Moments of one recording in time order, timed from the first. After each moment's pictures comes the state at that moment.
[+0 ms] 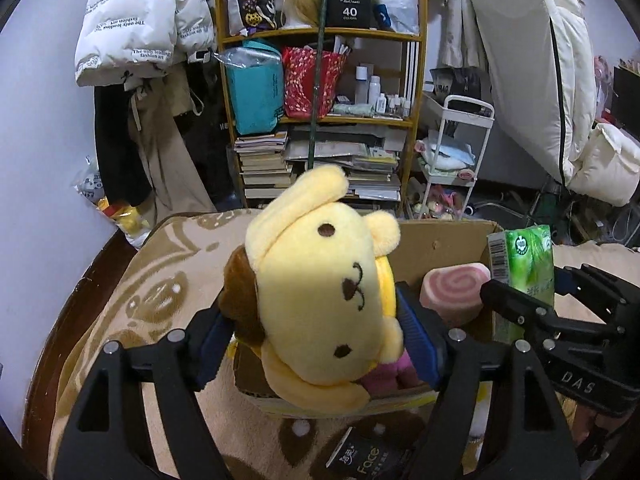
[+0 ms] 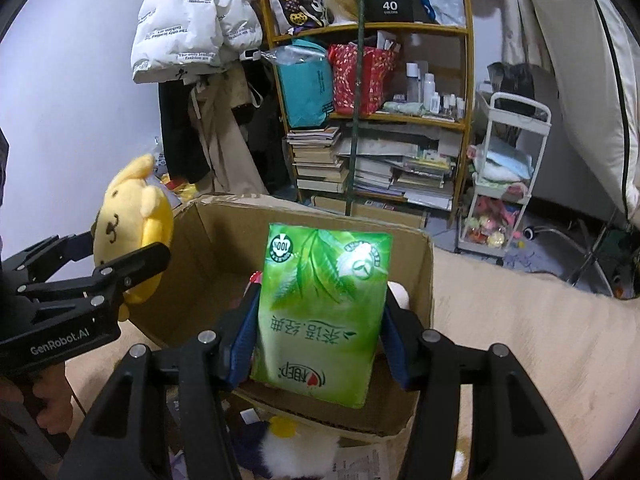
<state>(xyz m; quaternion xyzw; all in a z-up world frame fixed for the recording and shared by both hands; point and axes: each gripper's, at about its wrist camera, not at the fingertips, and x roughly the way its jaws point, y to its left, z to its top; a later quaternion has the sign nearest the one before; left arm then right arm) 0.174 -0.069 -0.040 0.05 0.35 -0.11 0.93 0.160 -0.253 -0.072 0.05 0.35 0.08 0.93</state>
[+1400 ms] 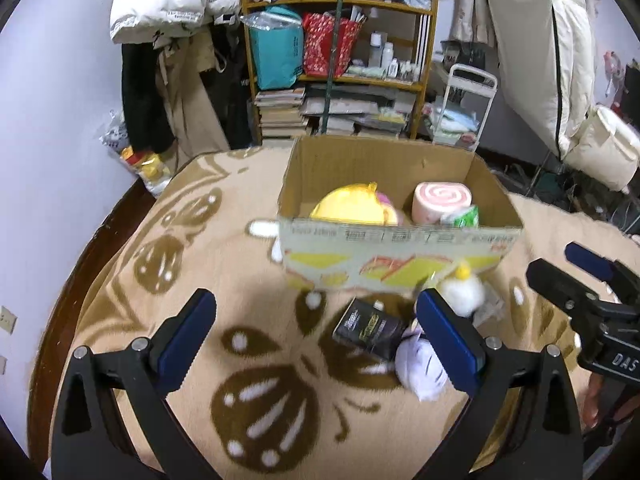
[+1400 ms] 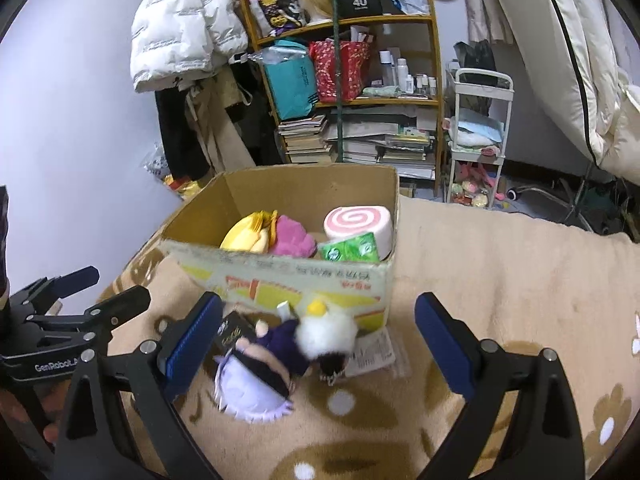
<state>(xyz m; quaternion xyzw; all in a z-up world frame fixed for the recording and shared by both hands) 0.073 -0.037 -0.033 0.04 0.42 -0.07 0.90 0.052 -0.256 -0.055 0.08 0.36 0.06 0.93</state>
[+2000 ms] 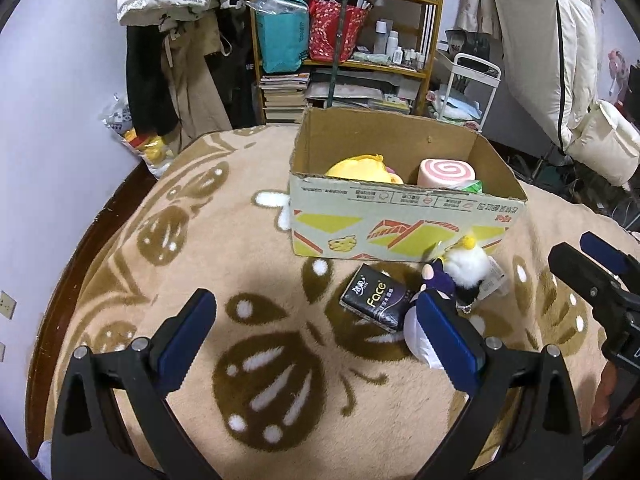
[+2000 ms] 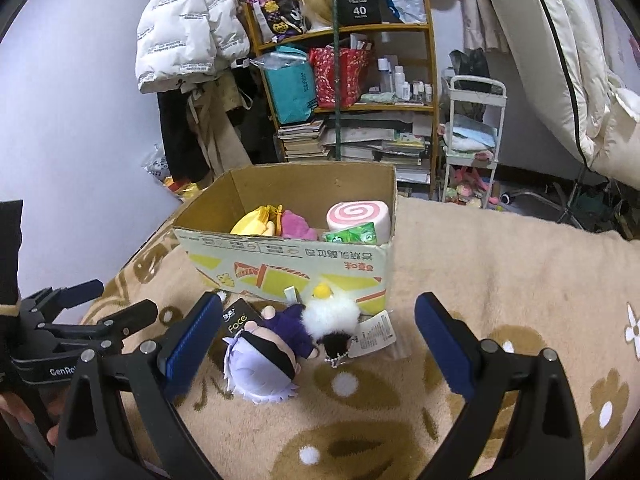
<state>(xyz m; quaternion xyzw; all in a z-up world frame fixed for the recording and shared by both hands) 0.060 -0.029 -0.044 0.03 0.44 -0.07 0.89 0.028 -0.251 -0.054 0.08 0.36 0.05 0.93</state>
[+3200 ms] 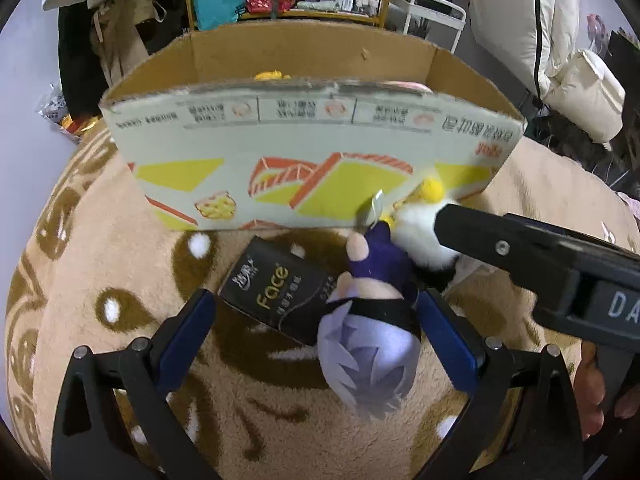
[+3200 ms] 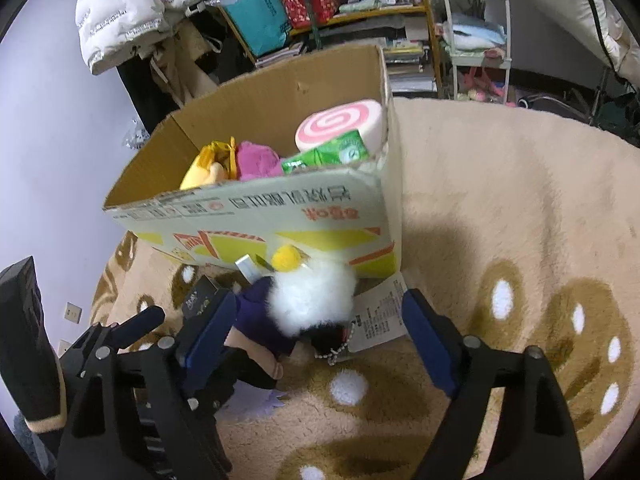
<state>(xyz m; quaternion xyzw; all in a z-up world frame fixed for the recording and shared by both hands) 0.094 -0.108 -0.129 0.04 0.50 -0.14 0.85 0.101 -0.272 -0.140 0.17 0.48 0.06 0.86</state>
